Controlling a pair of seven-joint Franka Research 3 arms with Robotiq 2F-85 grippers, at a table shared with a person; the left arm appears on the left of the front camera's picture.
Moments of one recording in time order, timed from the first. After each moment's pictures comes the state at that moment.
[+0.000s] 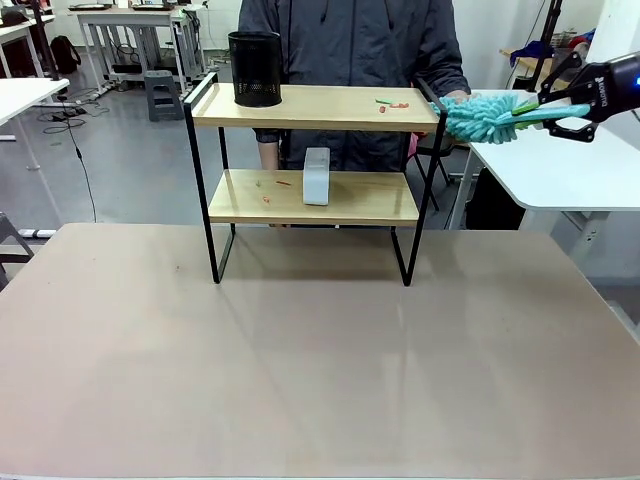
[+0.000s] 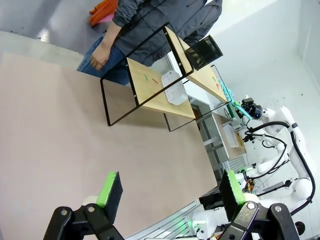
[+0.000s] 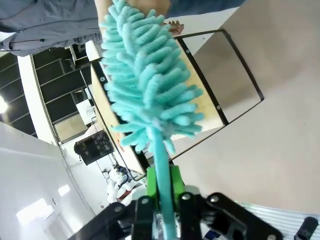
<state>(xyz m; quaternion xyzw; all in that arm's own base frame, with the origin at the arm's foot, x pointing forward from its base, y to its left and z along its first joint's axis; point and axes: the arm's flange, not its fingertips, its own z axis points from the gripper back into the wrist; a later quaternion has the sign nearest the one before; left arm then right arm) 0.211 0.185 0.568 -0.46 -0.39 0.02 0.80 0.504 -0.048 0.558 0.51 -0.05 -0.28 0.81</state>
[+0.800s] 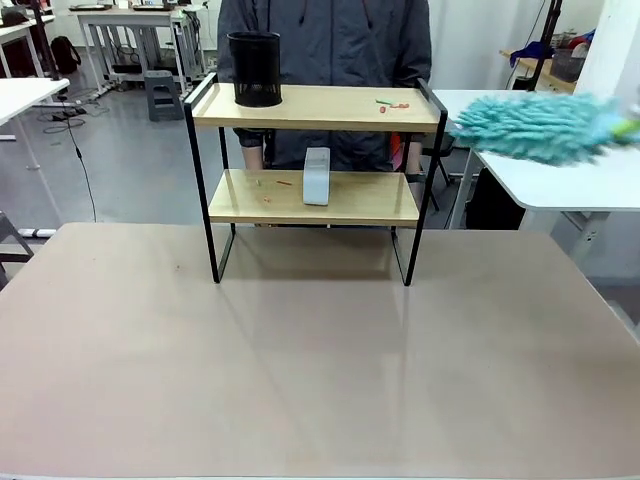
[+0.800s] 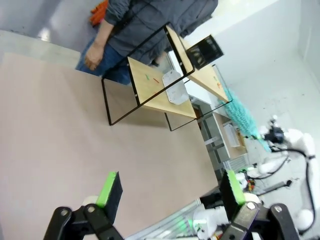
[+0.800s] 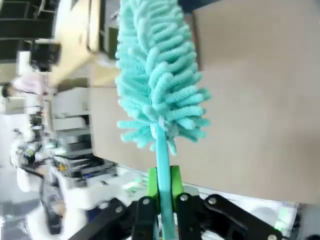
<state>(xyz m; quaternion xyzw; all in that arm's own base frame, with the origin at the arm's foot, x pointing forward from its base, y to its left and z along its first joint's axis) 0.210 0.186 0.569 -0.46 -0.39 0.02 0.80 0.305 -0.091 0.619 0.35 -0.15 -0.05 0.92</state>
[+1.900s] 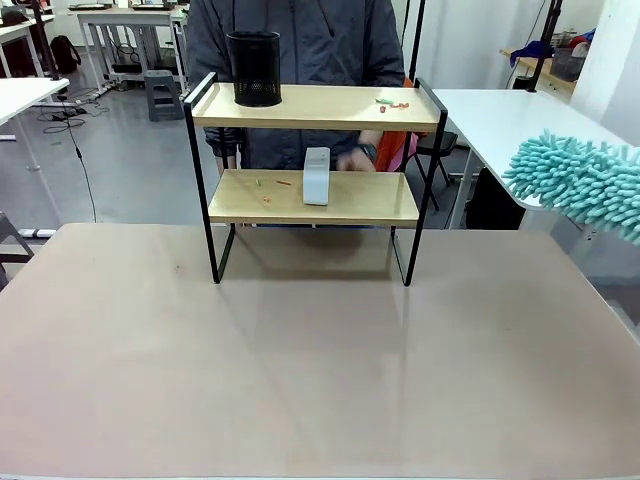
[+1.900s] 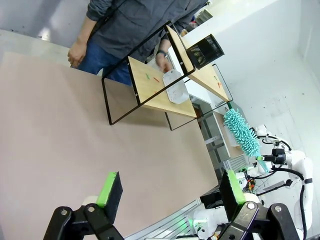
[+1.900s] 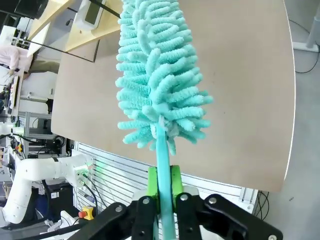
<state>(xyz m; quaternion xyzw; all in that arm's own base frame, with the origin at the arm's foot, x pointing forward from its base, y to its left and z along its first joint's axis) 0.211 0.187 0.567 -0.46 -0.38 0.02 0.80 0.200 -0.122 0.585 0.29 -0.20 0.03 0.94</state>
